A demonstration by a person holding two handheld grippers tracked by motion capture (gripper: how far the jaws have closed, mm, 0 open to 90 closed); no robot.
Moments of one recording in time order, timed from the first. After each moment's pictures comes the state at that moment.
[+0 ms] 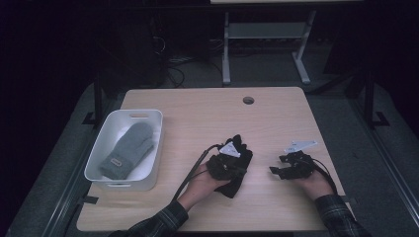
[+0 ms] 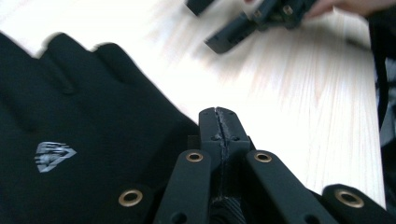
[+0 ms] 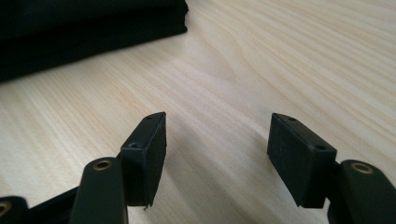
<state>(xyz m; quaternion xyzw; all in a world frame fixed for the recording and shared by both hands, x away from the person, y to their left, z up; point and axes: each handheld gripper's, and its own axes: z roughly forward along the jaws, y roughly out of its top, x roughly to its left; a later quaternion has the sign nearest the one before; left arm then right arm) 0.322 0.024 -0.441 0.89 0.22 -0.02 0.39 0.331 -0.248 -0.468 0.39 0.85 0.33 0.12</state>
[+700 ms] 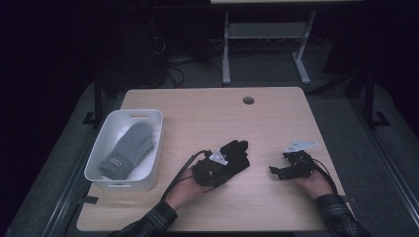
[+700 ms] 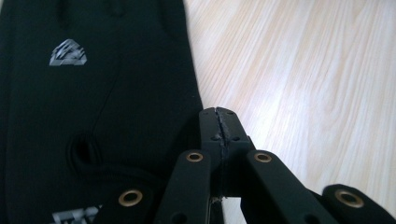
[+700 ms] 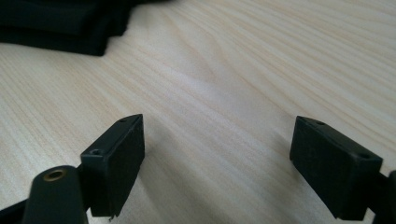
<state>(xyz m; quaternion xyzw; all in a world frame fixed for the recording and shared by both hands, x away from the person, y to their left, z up) 0.315 0.074 -0.442 0.92 0.23 0.00 0.31 0.337 -0.252 -0.476 0.40 0.84 0.34 0.14</state>
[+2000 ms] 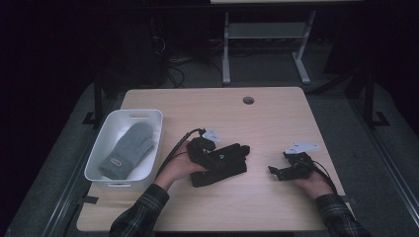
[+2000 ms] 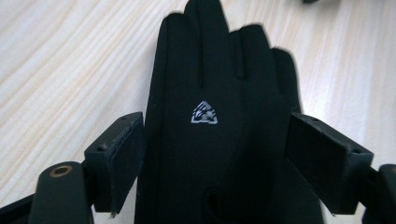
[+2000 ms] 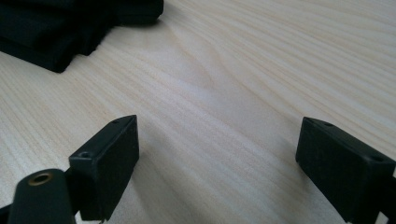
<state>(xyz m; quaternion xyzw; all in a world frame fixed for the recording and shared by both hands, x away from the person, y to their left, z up) 0.380 0.084 -0.435 0.93 0.20 0.03 0.32 0.334 -0.253 -0.483 0.40 0.83 0.36 0.15</state>
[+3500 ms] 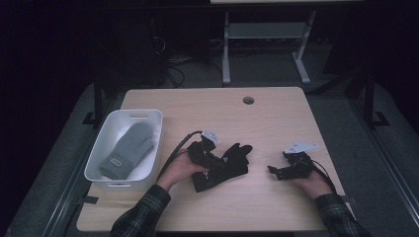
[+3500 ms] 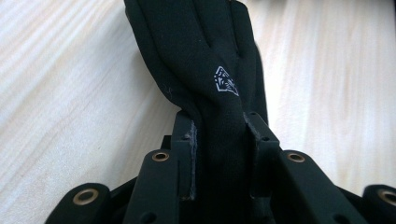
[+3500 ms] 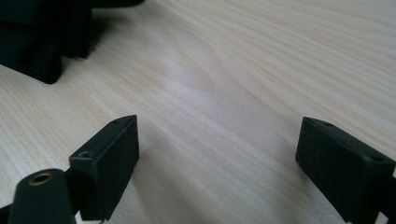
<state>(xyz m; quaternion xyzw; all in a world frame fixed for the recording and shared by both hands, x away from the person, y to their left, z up) 0.377 0.083 -0.430 0.92 0.20 -0.07 0.33 0.335 -0.251 -0.482 0.40 0.83 0.36 0.15</state>
